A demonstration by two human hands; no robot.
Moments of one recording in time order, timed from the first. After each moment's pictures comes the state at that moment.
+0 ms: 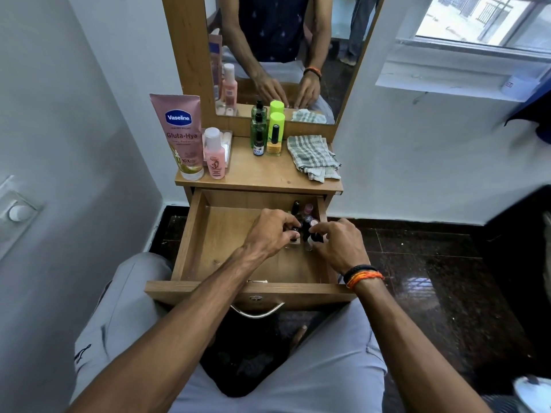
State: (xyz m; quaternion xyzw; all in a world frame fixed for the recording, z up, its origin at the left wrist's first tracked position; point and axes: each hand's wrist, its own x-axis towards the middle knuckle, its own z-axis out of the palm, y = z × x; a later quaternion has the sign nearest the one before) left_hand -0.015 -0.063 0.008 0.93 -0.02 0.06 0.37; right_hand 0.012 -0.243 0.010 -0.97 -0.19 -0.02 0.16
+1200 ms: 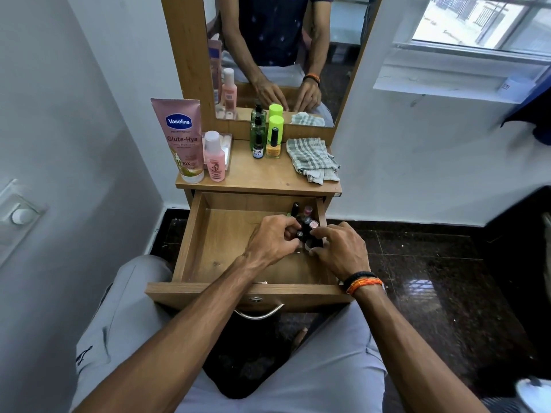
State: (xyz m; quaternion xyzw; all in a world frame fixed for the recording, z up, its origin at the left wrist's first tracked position) left_hand -0.019 -0.065 -0.007 0.92 -0.05 0.09 0.38; right_hand 0.009 -0.249 0.002 -0.97 -0.20 -0.06 0.14
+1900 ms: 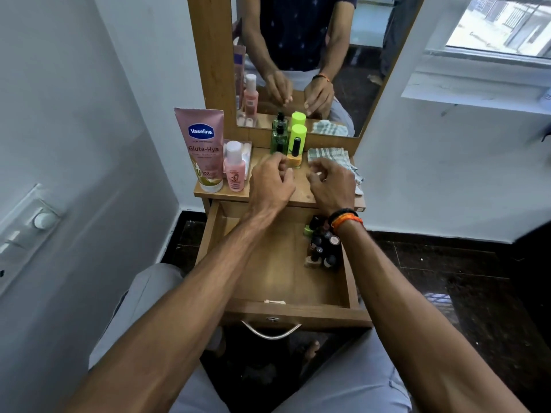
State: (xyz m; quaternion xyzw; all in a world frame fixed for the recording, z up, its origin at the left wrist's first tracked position) left_hand 0.068 -0.009 0.053 0.86 0.10 0.31 0.39; right_hand 0.111 -0.139 0.065 -0.90 -0.15 -0.15 0.37
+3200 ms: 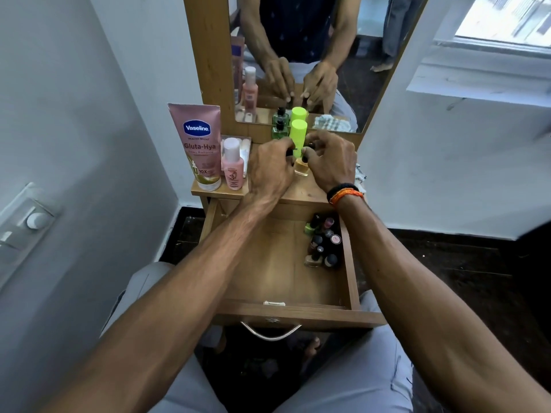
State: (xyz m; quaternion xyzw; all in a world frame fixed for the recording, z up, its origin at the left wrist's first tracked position) left_hand 0.078 -0.007 0.083 0.91 0.09 0.30 0.28; right_hand 0.140 -0.125 0.089 -0.90 -0.18 -0.20 0.34
